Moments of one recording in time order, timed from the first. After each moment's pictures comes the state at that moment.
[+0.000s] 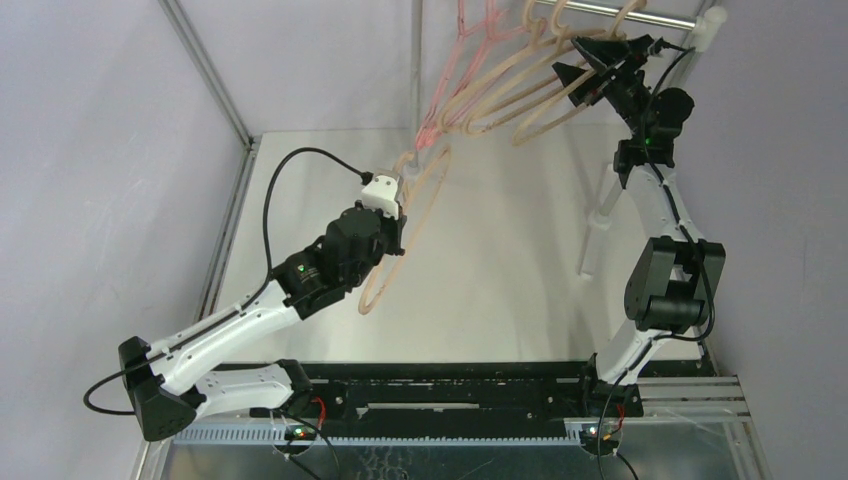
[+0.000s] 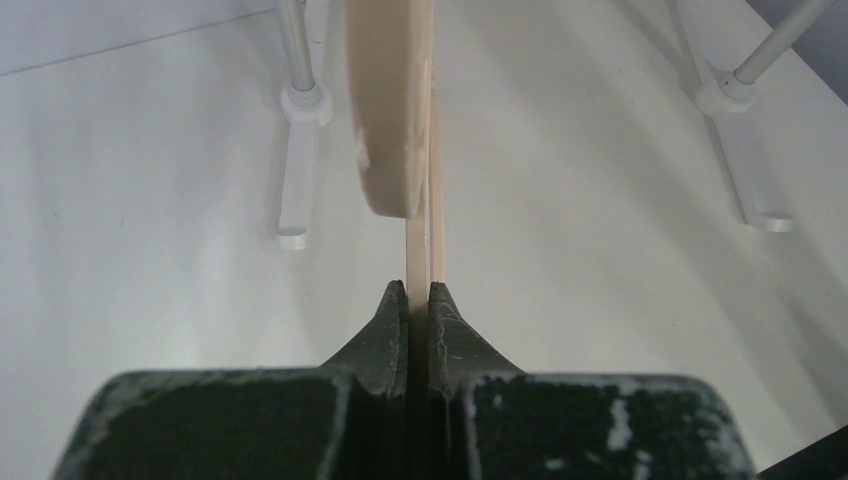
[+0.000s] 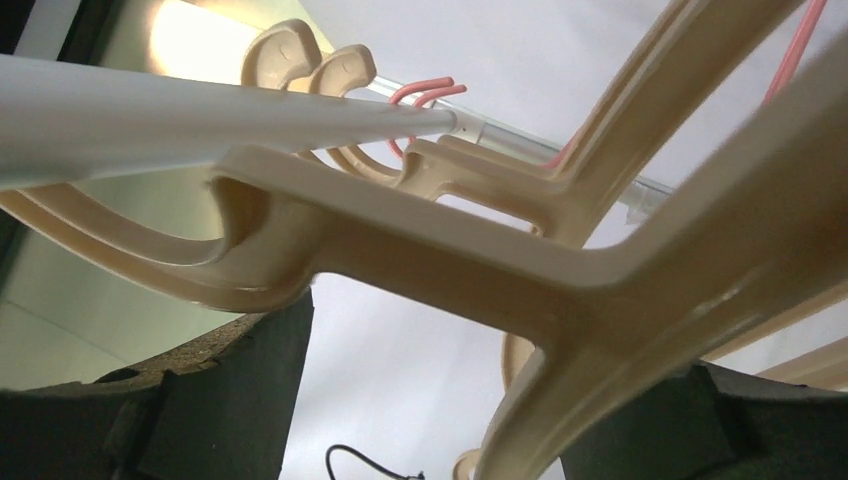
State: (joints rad) left arm -0.91 1.09 1.04 -0.27 -0.50 -0.21; right arm -0.15 1.73 1.51 0.78 -0.75 1.82
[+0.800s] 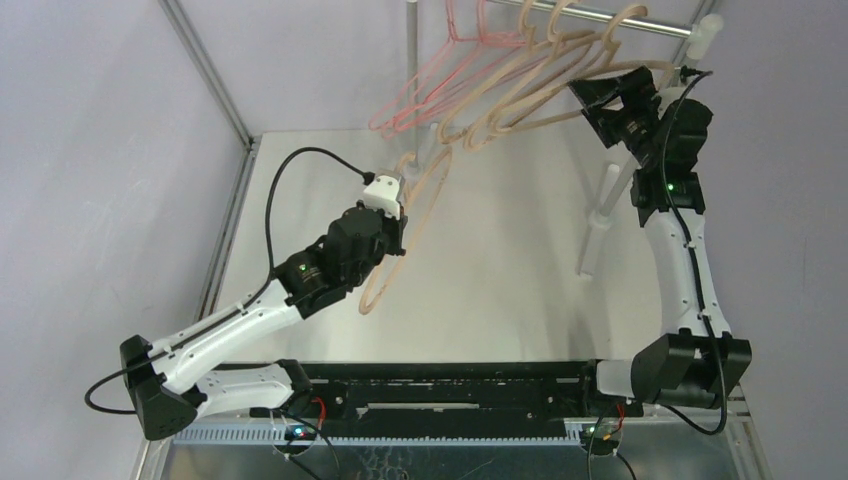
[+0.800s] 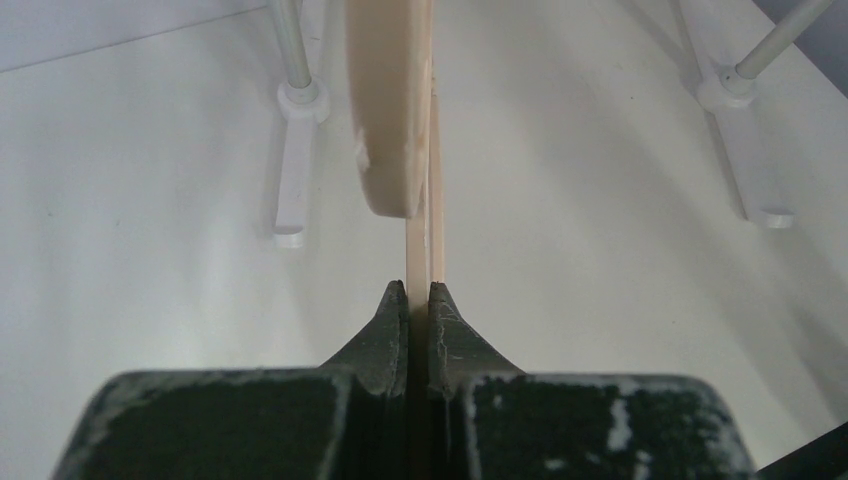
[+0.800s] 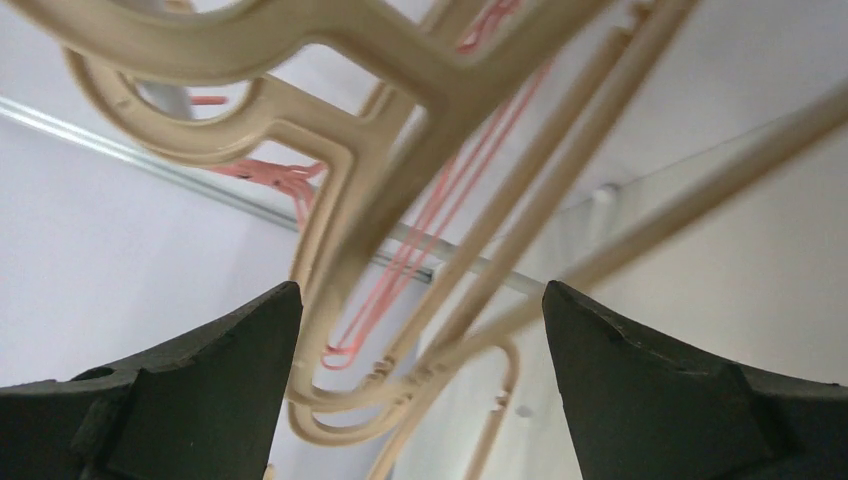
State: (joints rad) left arm -0.91 1.10 1.04 -0.27 -0.49 -0.21; right arm -0.12 1.32 1.35 0.03 -0.46 1.04
